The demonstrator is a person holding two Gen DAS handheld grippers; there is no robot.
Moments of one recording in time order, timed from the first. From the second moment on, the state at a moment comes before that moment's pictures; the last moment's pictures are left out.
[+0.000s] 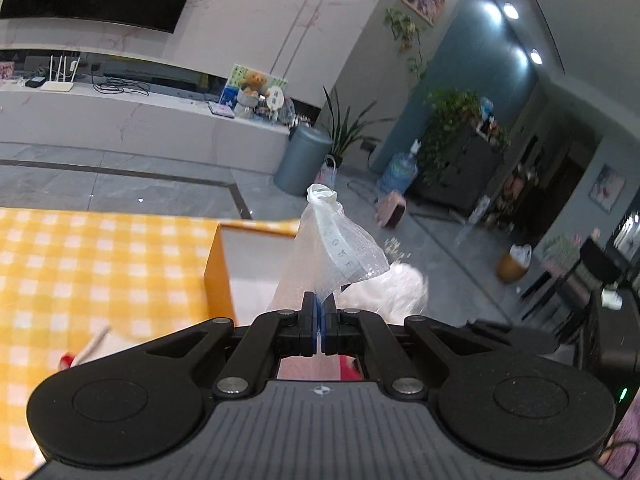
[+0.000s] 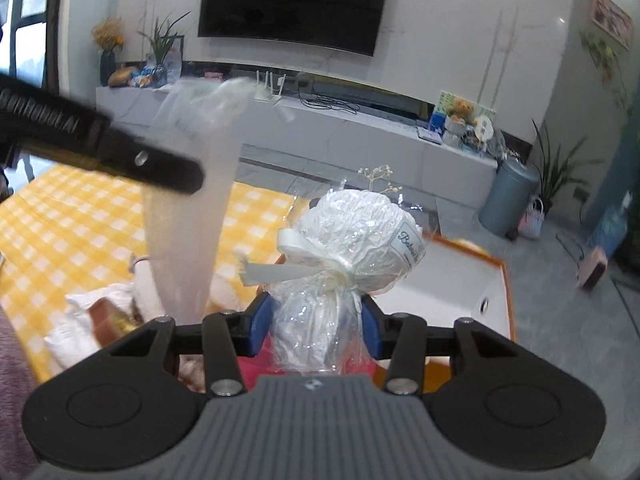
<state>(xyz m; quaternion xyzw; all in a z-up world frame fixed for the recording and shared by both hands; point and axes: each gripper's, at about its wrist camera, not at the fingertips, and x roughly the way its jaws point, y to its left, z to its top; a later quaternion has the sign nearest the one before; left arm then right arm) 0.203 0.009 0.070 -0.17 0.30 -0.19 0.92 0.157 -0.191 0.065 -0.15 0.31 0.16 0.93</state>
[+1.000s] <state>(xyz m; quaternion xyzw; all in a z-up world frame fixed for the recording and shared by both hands) 0.336 -0.021 -0.036 -0.15 0.44 -0.14 0.87 0.318 -0.189 -0.031 -0.18 0.47 0.14 0.85</state>
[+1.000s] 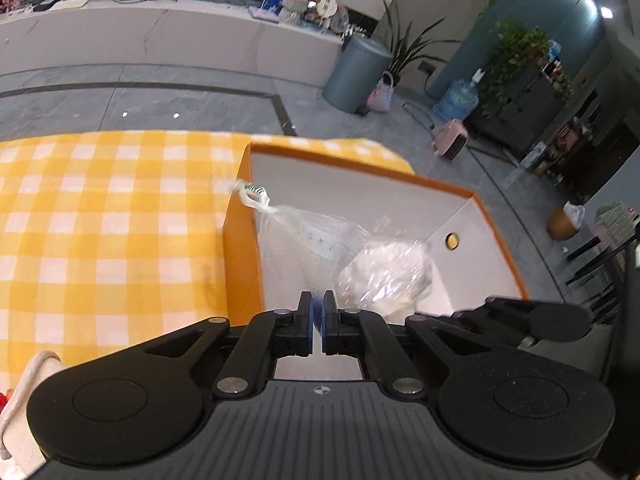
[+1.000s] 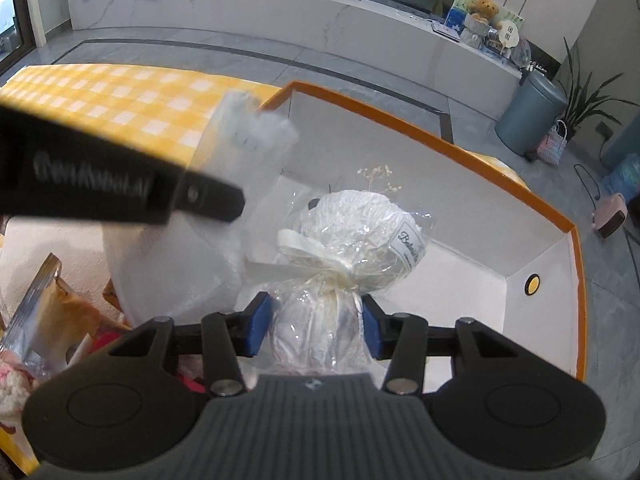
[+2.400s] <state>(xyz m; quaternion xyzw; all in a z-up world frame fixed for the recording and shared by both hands) 0.158 -0.009 0.050 -0.13 0.28 -0.16 0.94 0.121 -0.194 0.043 -0.06 0.31 0.11 0.94</state>
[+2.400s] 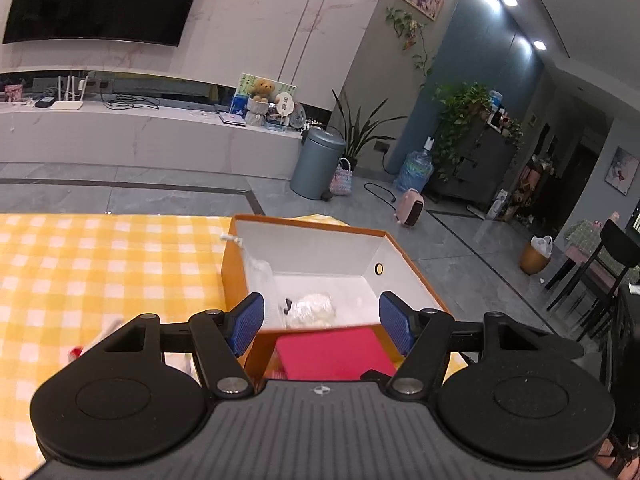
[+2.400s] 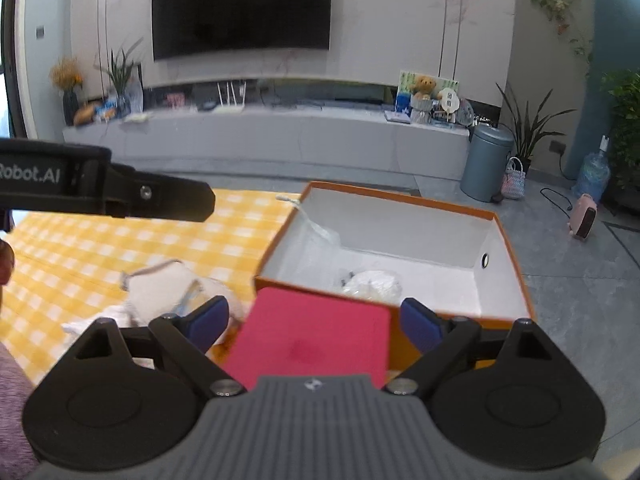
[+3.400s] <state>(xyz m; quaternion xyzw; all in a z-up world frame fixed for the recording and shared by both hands) 0.039 0.072 -0.045 -0.07 0.37 -0.07 0.92 0.047 -0.124 -0.051 -0.08 0.34 0.14 0.93</state>
